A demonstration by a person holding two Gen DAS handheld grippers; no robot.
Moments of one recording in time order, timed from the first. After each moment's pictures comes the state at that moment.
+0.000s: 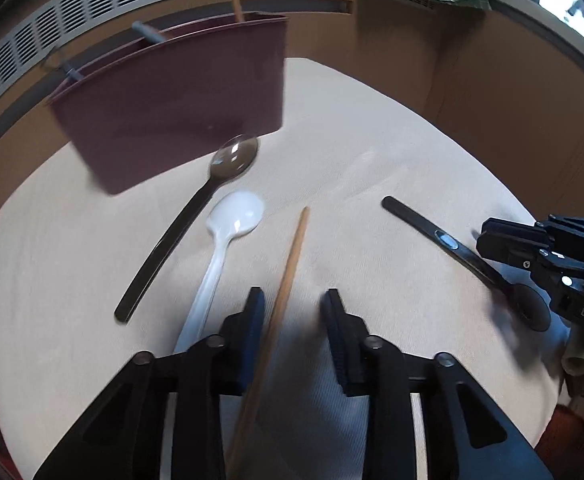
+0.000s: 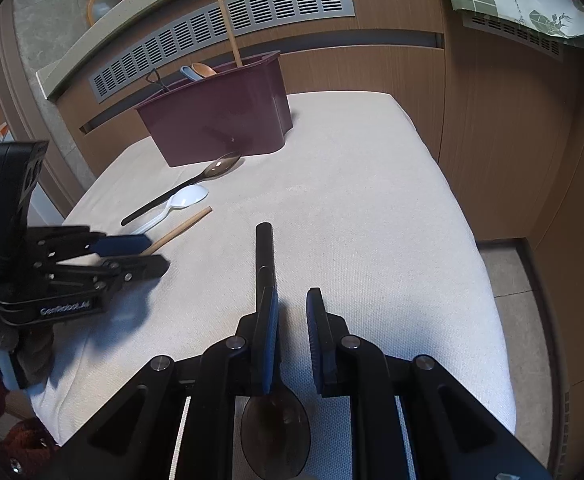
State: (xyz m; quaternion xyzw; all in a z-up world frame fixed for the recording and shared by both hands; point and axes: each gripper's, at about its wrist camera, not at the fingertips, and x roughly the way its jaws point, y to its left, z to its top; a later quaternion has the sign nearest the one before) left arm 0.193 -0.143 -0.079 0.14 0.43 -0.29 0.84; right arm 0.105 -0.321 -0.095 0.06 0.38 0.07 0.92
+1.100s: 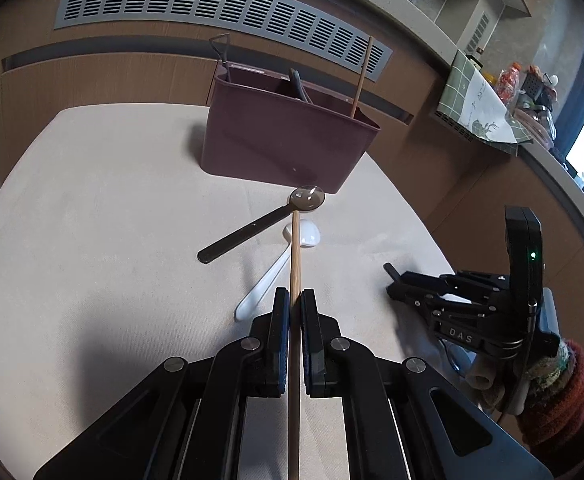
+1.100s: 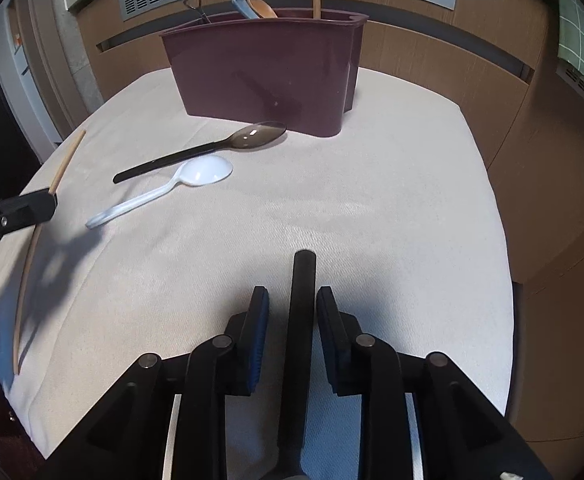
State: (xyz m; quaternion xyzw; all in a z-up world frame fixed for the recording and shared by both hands) left arm 0.159 -0.043 -0.054 -0.11 0.39 -0.24 0.88; right arm 0.165 -0.273 -0.097 -0.07 0.44 0.10 0.89
